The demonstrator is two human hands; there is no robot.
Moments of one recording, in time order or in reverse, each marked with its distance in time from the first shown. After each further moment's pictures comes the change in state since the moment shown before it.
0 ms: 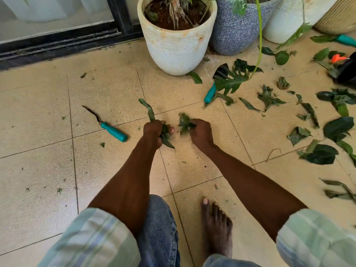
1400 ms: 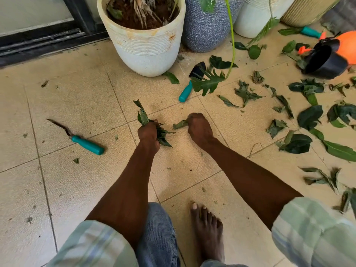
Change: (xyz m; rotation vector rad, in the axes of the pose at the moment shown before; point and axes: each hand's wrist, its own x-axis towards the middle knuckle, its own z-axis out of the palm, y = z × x) left_hand 0.018 -0.019 0.050 -0.175 0.017 0.003; right_hand 0.030 0.058 -0.027 -0.402 0.007 -0.146
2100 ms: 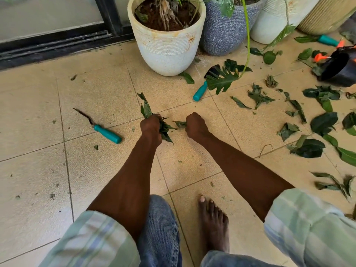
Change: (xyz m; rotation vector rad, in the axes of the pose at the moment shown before) left_hand -0.022 0.027 -0.030 0.067 0.048 0.082; right_hand 0.008 -0.065 0.001 -0.123 -0.282 0.141
